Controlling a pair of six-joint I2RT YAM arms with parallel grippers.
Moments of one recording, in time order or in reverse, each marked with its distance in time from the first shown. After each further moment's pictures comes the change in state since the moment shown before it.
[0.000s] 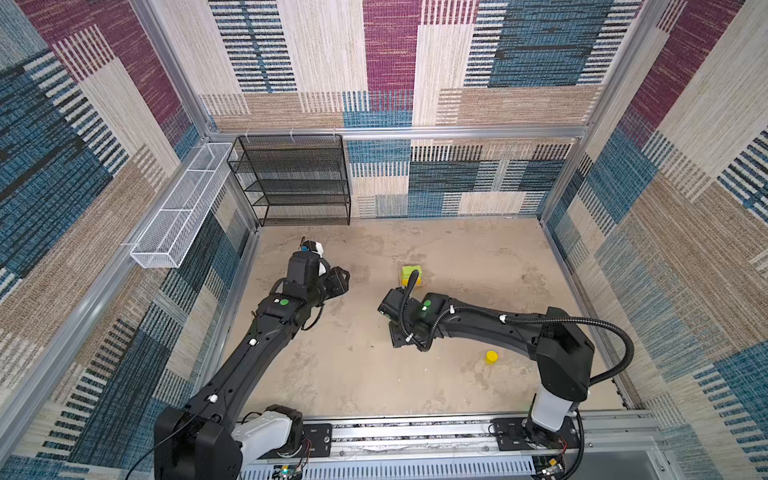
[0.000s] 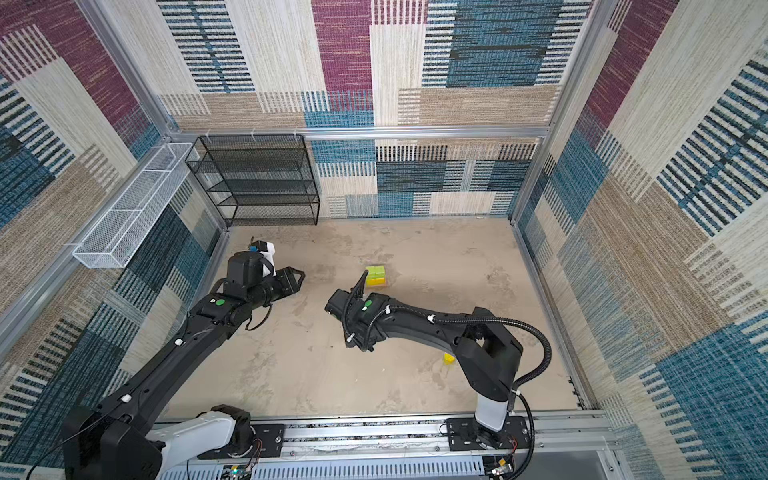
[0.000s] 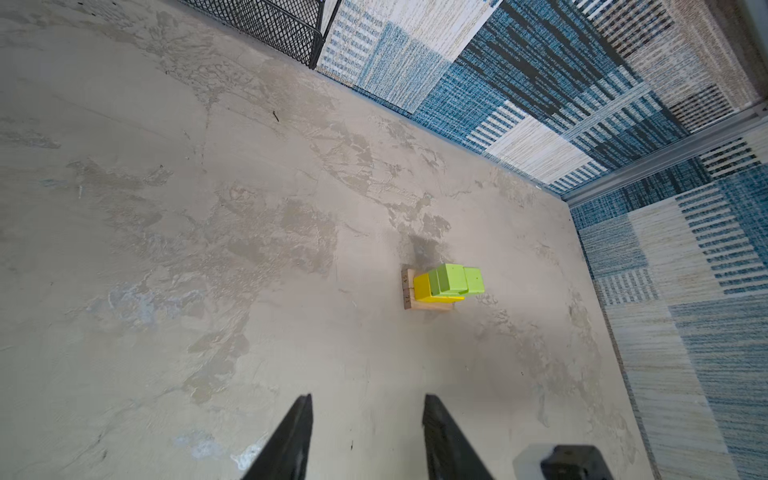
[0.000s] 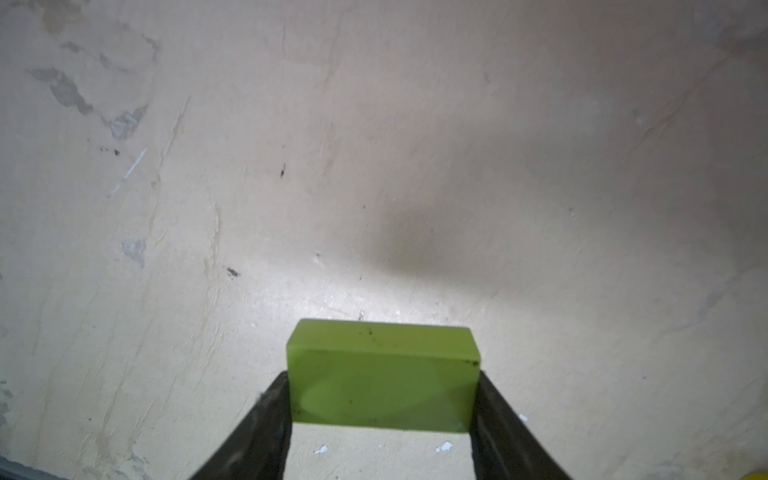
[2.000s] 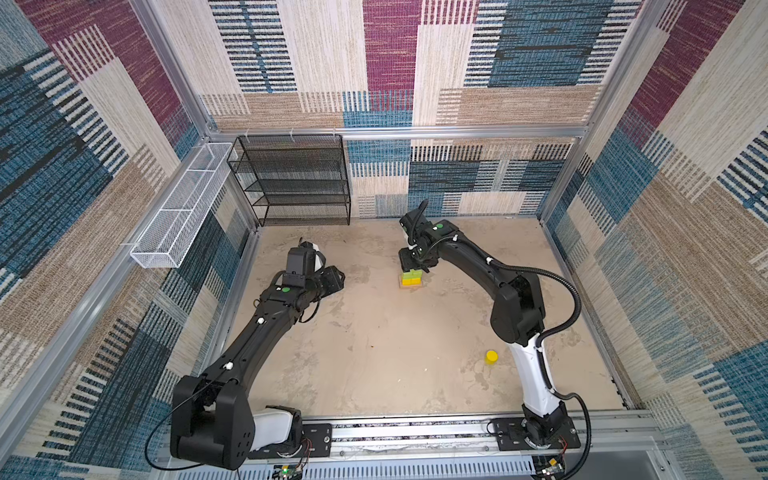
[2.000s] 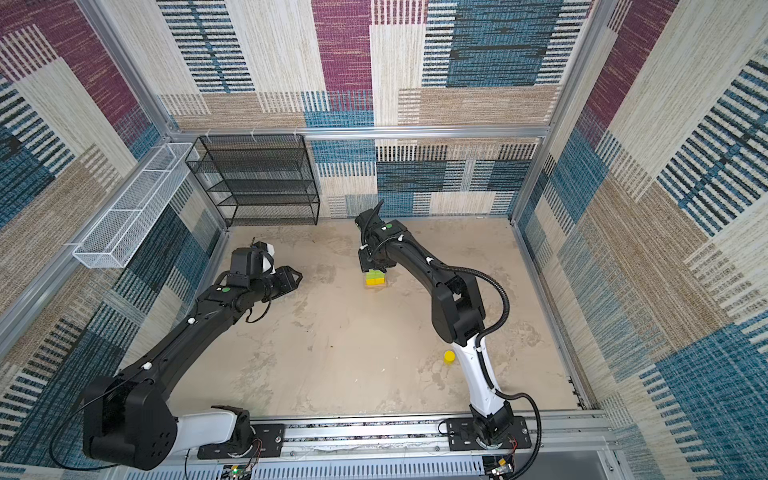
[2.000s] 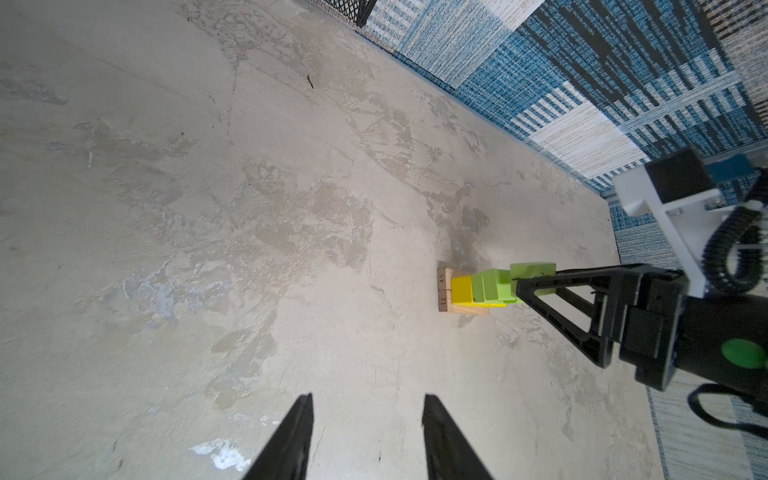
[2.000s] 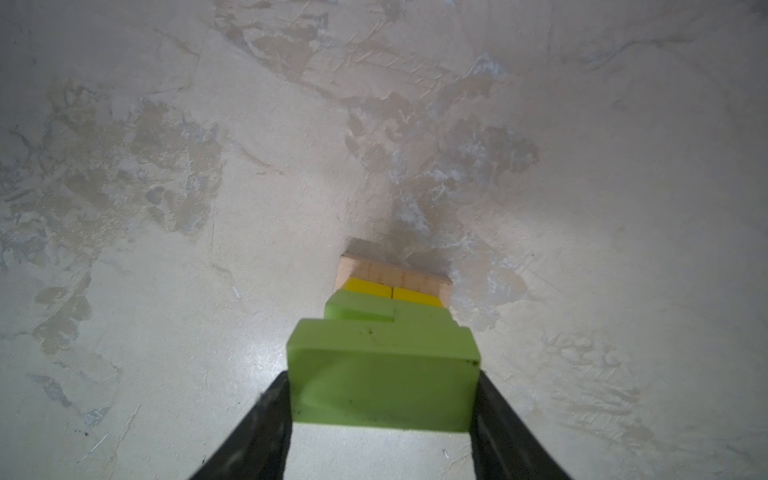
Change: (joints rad) left arm 0.098 0.135 0.019 0.009 0.081 0.015; right arm -0.410 0.452 0.739 -0.186 -0.117 -0.423
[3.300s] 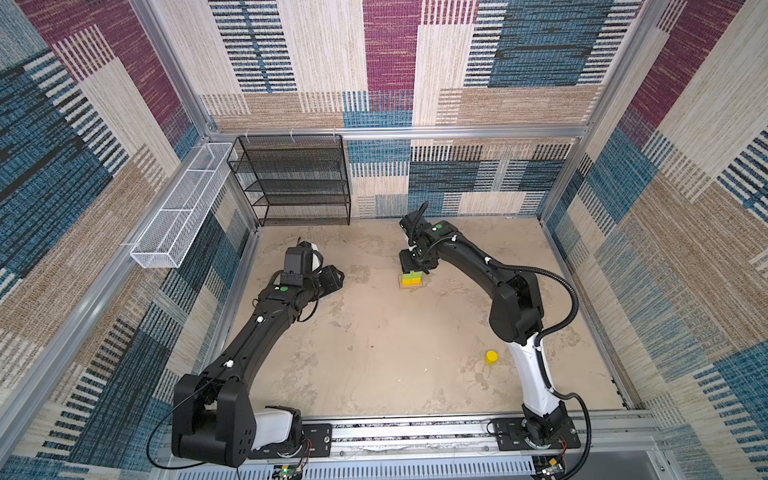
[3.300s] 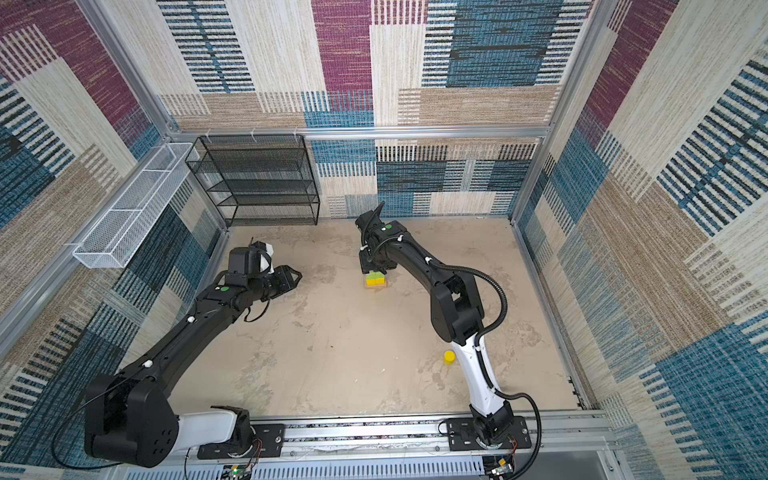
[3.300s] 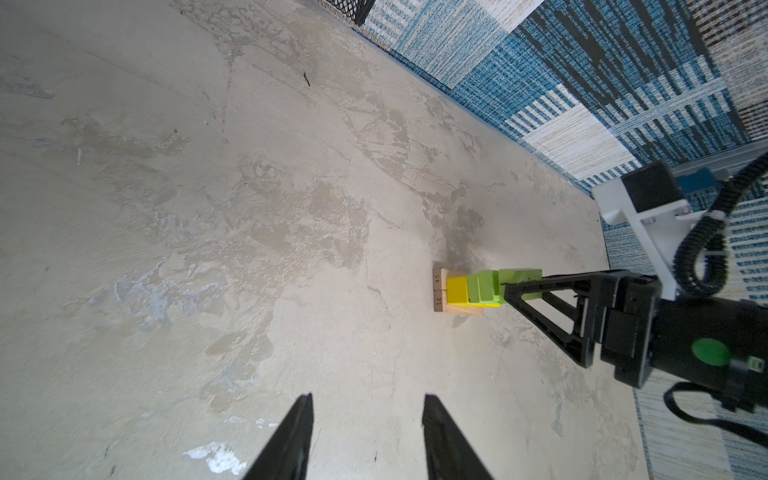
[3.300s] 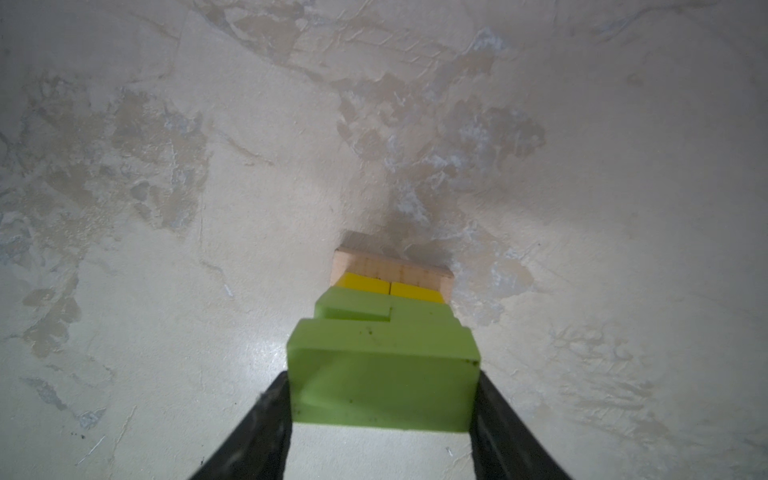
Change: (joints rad) left arm 0.024 0.008 0.000 0.008 0.043 0.000; right arm -0.003 0.012 0.000 -0.014 -0.008 0.024
